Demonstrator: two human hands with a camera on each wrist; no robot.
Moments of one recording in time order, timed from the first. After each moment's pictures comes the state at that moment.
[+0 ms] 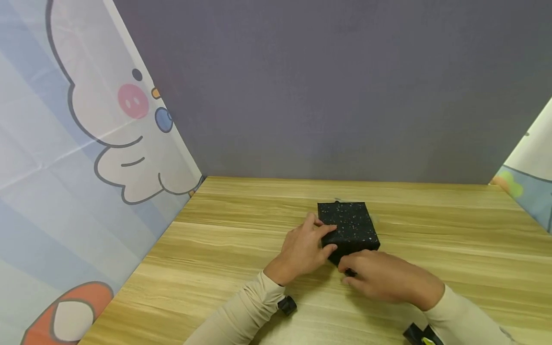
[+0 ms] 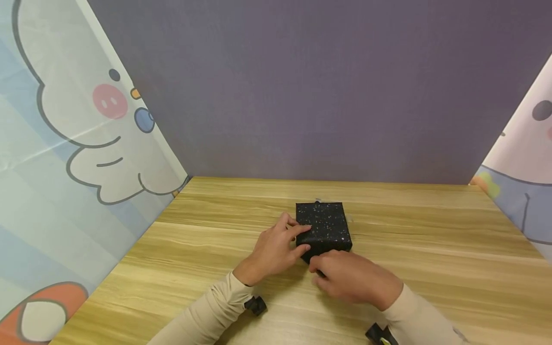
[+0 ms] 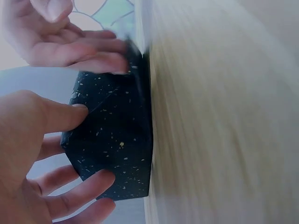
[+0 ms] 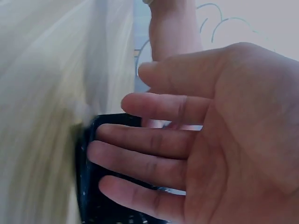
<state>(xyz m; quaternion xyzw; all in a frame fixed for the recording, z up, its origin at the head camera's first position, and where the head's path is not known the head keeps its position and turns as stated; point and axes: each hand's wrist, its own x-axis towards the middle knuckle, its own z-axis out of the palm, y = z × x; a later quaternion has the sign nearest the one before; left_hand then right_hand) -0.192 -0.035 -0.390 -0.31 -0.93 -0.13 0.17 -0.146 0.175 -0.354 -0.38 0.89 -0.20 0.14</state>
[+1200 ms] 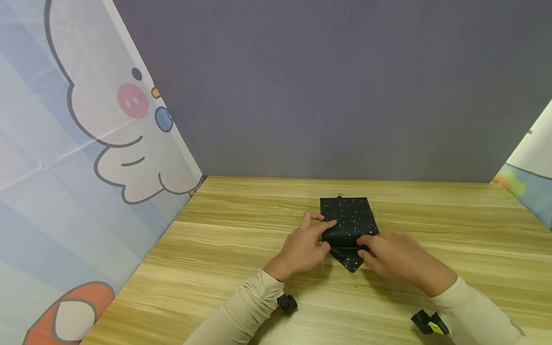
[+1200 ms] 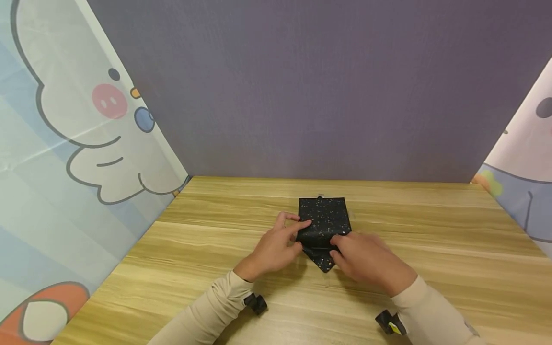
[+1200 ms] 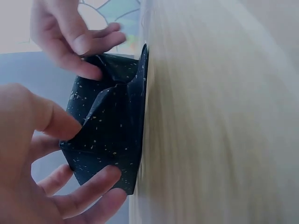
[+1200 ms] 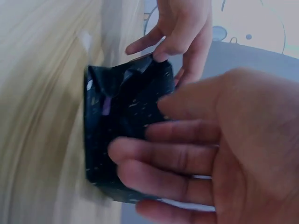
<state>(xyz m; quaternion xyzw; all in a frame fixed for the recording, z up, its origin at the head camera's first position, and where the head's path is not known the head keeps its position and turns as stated) -0.199 -0.040 -0.393 -0.28 -0.92 -0.28 0.04 -0.165 0.198 -0.361 -0.28 0.96 -0.09 -0.03</state>
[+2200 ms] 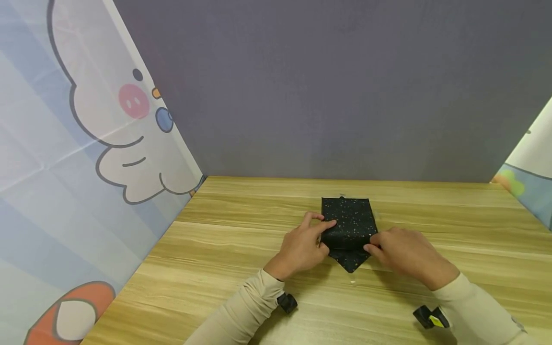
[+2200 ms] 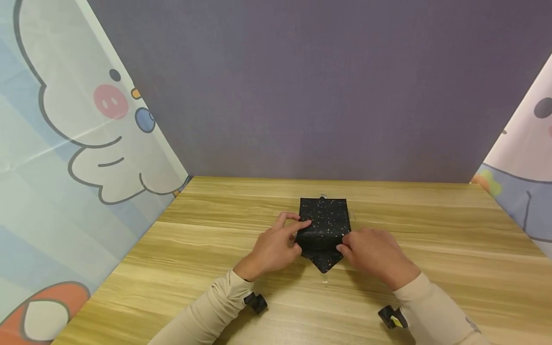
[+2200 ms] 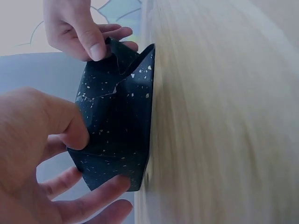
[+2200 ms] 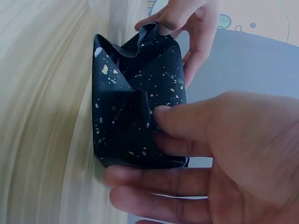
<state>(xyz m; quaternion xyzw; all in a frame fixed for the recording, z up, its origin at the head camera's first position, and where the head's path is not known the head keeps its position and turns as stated) -0.195 -0.039 -0.390 -0.27 -0.94 -0.20 0.08 -0.167 0.213 -0.364 -0.25 0.96 -0.08 -0.04</state>
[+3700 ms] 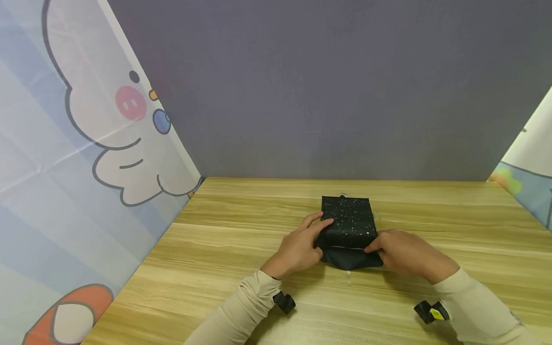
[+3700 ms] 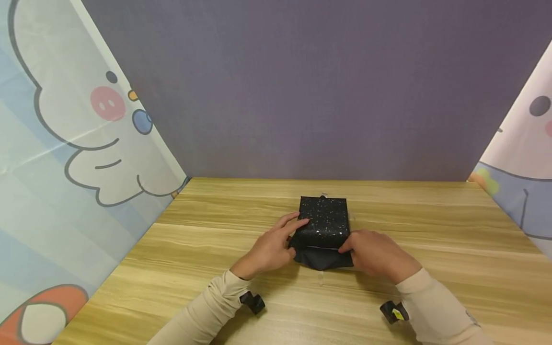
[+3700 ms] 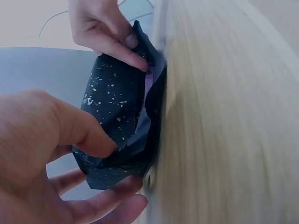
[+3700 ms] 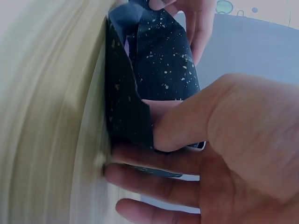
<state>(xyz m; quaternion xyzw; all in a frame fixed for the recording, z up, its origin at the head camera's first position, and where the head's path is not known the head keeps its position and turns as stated) -0.197 -0.042 -0.388 -0.28 -0.93 -0.24 0.00 -0.177 0.227 -0.372 -0.29 0.95 -0.12 0.02</state>
